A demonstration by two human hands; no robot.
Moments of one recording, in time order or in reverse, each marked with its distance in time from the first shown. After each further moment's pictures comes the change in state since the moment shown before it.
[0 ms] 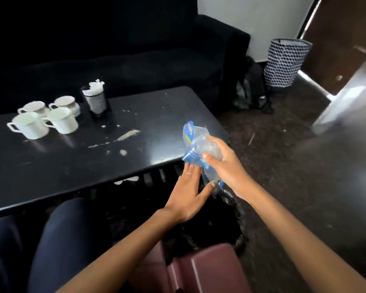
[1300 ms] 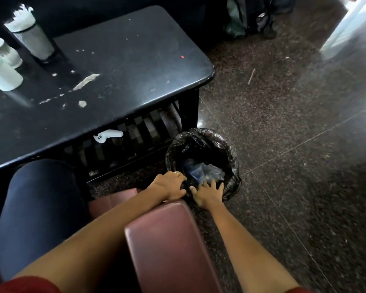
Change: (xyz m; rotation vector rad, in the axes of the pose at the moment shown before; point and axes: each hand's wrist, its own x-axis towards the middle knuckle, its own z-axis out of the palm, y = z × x) left_hand -0.039 -0.102 0.102 0.720 -0.932 -0.301; right_hand -0.082 0.284 0.088 -0.901 -0.551 0.631
